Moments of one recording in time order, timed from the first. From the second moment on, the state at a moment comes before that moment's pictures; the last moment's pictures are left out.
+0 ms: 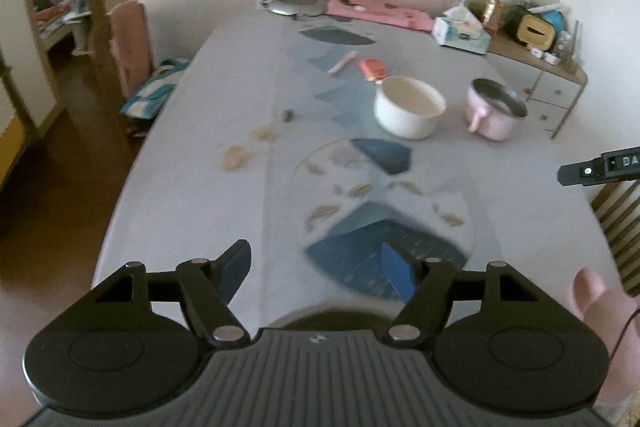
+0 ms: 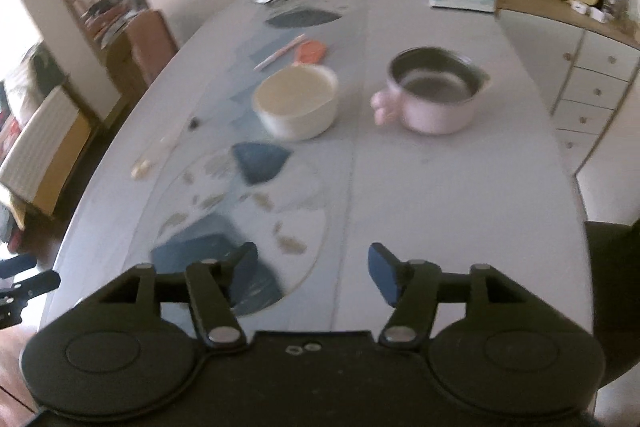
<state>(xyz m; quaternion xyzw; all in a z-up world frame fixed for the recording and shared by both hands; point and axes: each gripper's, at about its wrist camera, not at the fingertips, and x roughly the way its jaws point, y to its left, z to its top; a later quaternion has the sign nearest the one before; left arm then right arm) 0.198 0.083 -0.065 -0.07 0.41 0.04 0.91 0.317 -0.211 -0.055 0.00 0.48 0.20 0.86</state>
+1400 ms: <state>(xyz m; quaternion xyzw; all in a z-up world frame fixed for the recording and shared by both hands) 0.505 -0.115 -0.140 0.01 0.43 -0.08 0.90 0.570 -0.302 -0.132 0.04 0.51 0.06 0.86</state>
